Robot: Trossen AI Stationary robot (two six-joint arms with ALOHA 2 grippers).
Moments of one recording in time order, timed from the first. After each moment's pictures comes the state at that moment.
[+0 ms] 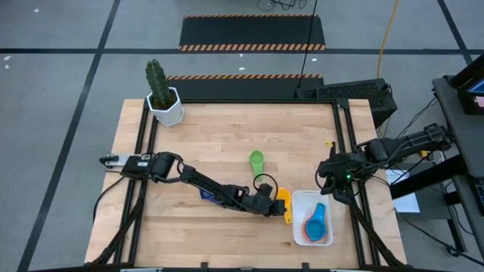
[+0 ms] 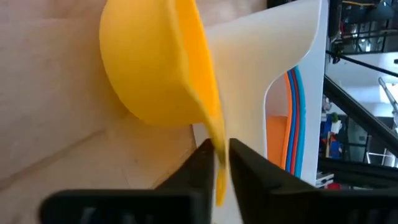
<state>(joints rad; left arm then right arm) -0.30 2.35 1.54 0.29 -0.19 -1.55 0.28 0.73 0.69 -0.91 -0.32 0.60</state>
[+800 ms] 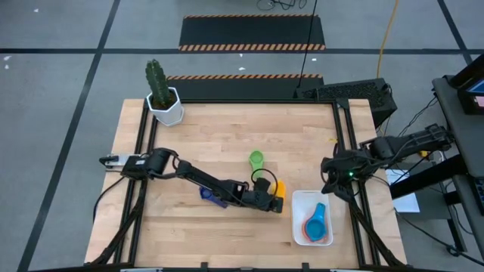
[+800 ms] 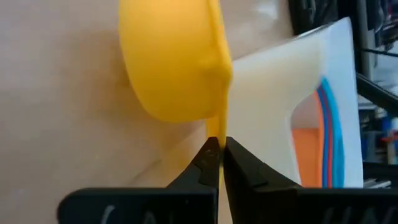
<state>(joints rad) -0.27 2.27 1.53 0.11 -0.23 -1.41 0.28 0.67 0.69 -0.90 -0.31 0.75</state>
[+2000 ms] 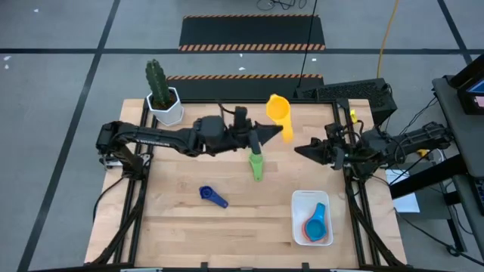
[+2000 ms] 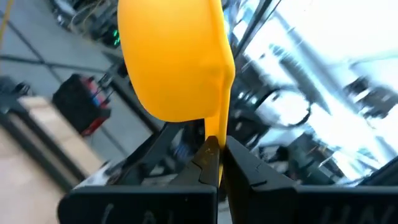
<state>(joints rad) -0.06 1.70 1.54 0.33 -0.25 -0.79 0.28 0.74 0.69 0.23 0.26 0.95</state>
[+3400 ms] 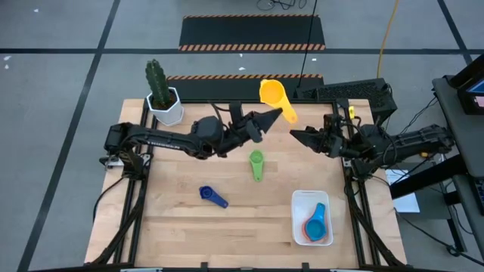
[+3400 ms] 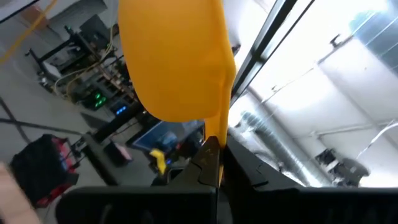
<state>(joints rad) -0.06 1.78 1.54 0.72 -0.40 -0.76 0.17 0.84 0.69 0.52 0.27 0.90</state>
